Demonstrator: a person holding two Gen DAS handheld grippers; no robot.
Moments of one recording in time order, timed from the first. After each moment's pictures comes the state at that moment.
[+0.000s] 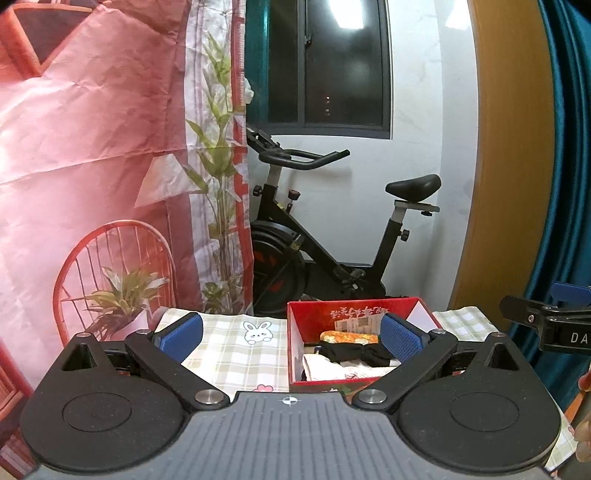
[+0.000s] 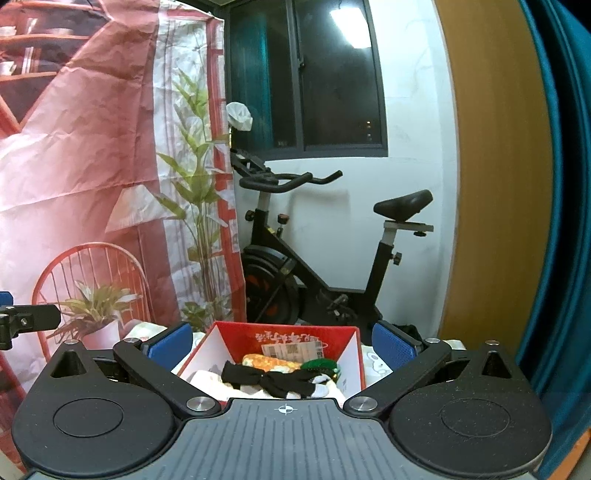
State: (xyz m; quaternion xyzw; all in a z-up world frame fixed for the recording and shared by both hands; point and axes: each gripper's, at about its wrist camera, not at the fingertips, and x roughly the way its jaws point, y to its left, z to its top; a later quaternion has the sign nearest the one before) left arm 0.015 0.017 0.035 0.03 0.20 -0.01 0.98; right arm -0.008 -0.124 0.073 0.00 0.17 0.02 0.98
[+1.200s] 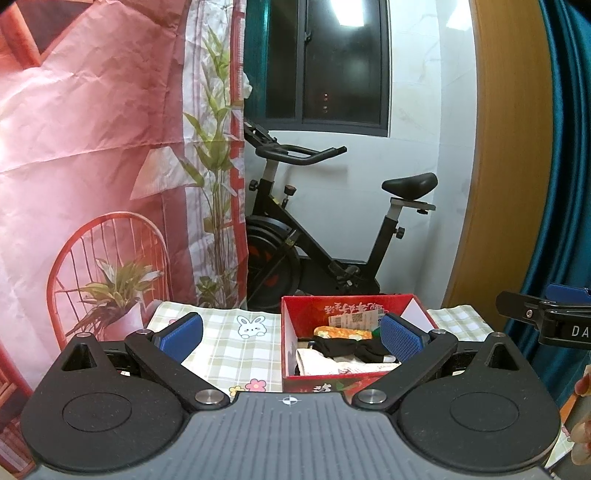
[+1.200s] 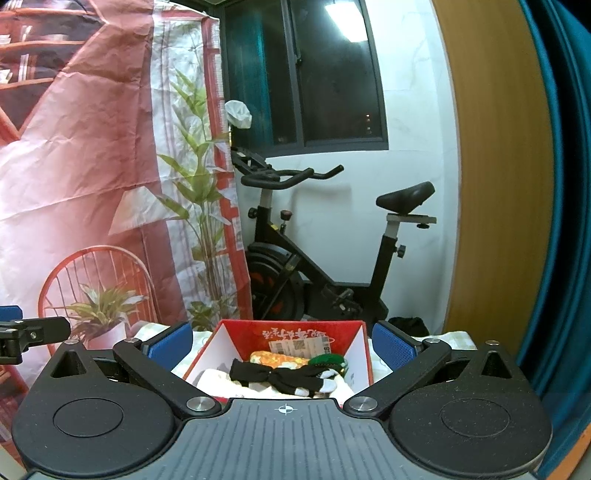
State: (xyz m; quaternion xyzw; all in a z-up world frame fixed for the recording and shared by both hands) left arm 0.014 0.023 0.032 0.02 0.20 -0.02 0.98; right arm -0.012 -0.123 0.073 0.02 0.17 0.02 0.98
